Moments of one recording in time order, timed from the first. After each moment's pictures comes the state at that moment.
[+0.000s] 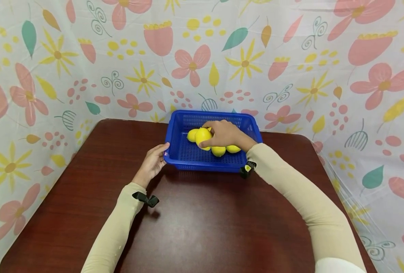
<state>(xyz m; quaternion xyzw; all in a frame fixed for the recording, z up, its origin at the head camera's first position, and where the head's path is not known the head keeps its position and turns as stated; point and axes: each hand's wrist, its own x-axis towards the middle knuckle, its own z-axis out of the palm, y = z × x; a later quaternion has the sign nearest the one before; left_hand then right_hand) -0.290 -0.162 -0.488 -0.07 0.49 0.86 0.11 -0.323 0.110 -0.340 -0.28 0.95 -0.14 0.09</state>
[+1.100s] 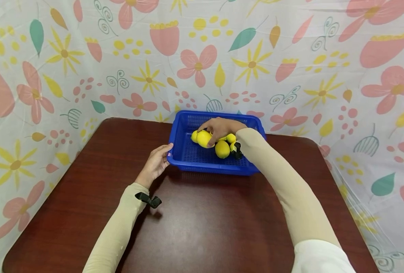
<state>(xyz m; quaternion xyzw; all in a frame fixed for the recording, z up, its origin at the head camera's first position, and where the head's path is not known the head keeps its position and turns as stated) -0.291 -0.164 -0.487 -0.07 0.49 0.86 0.11 -0.415 0.103 -0.373 -0.35 0.89 -0.11 0.27</state>
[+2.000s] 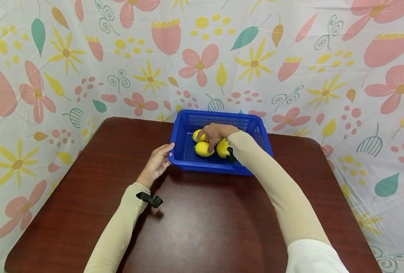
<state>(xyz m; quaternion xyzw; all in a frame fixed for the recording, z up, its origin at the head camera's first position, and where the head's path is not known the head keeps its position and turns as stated) -0.292 -0.165 -0.489 -0.07 0.50 0.86 0.11 -0.417 0.079 -0.397 -0.35 0.89 -0.04 0.30</state>
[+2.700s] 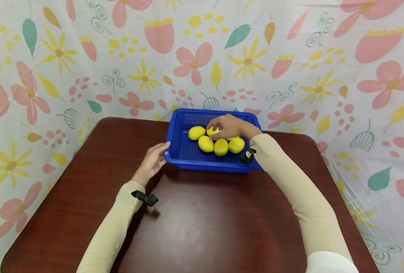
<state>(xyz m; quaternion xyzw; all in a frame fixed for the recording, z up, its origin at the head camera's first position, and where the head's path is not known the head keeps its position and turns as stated) -0.290 -0.165 -0.483 -0.07 0.51 0.85 0.11 -0.381 0.140 -0.359 -0.34 0.91 -0.14 0.17</state>
